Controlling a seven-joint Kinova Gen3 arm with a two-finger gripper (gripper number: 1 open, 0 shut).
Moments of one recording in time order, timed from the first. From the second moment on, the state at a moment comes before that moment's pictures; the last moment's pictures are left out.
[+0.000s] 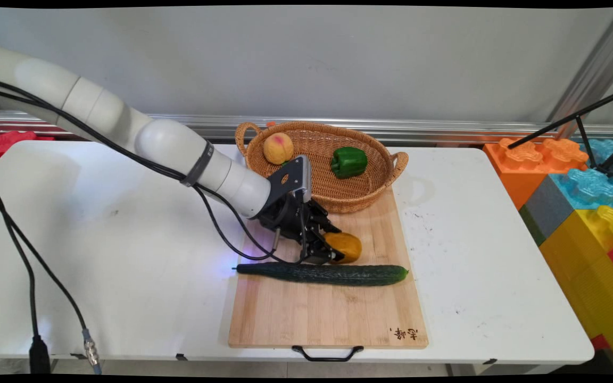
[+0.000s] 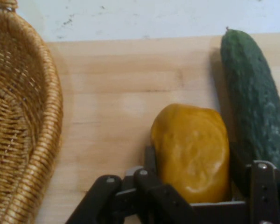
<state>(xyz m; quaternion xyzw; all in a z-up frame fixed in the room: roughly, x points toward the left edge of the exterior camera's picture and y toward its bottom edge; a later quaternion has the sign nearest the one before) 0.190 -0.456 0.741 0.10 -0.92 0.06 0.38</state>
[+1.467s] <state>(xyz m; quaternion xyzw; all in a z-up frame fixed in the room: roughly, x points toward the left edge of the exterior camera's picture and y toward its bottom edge) 0.235 -0.526 0.888 0.19 -0.90 0.13 0.36</state>
